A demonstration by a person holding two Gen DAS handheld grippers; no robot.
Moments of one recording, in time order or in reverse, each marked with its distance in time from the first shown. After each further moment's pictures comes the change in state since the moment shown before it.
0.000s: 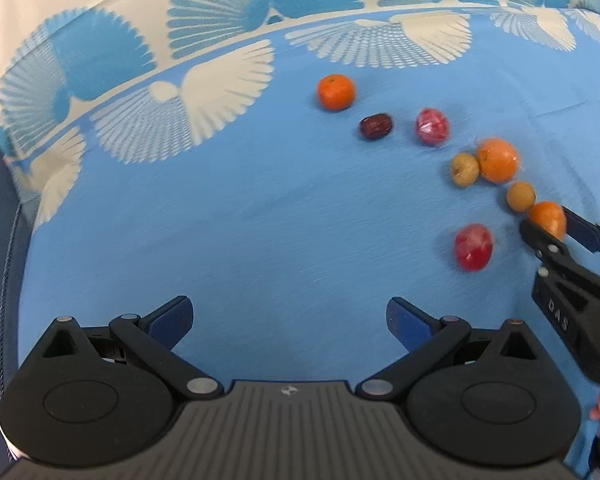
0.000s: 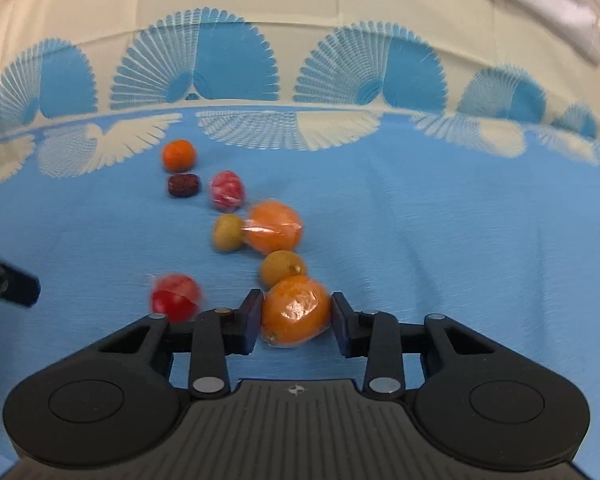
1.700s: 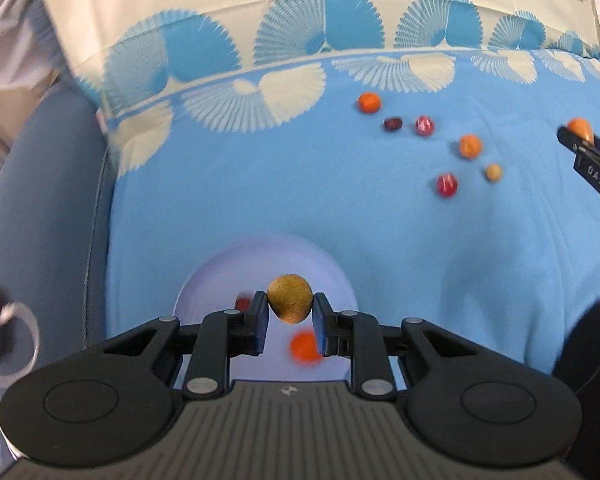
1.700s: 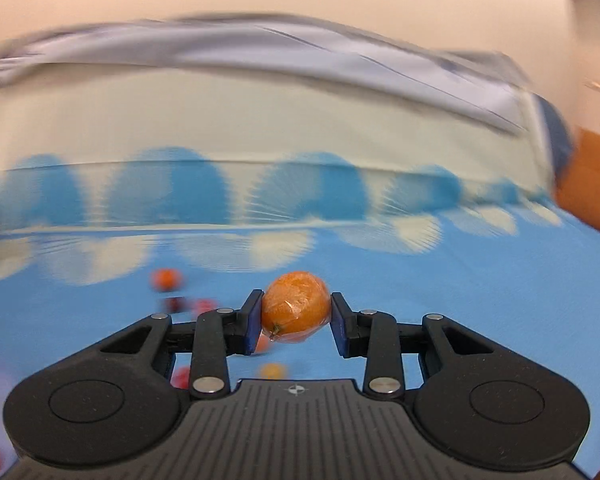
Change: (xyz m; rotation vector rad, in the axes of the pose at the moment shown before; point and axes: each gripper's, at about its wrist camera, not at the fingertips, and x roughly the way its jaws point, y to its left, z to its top) left arm -0.170 0.100 -0.121 -0.077 -0.047 -0.054; right arm -0.160 -0.004 0.025 0.050 -0.261 -0.055
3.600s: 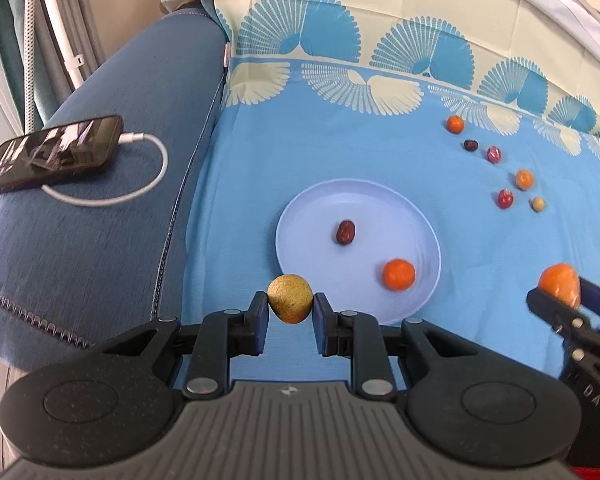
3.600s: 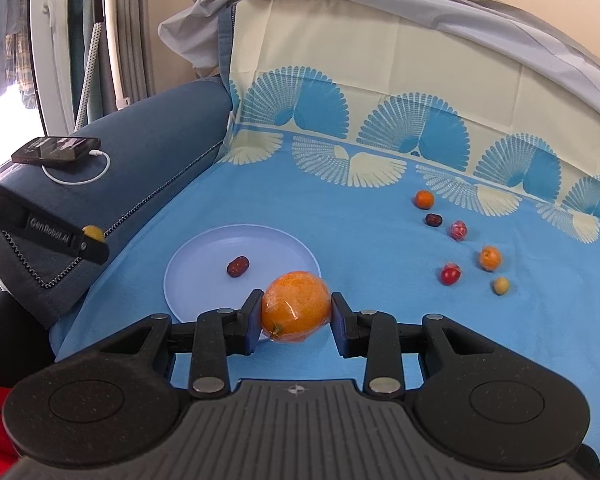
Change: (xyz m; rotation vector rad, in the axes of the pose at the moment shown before) left arm -0.035 0.100 -0.112 -0.316 -0.069 0.020; right arm -0.145 0.162 -0.024 -0.254 0.227 0.431
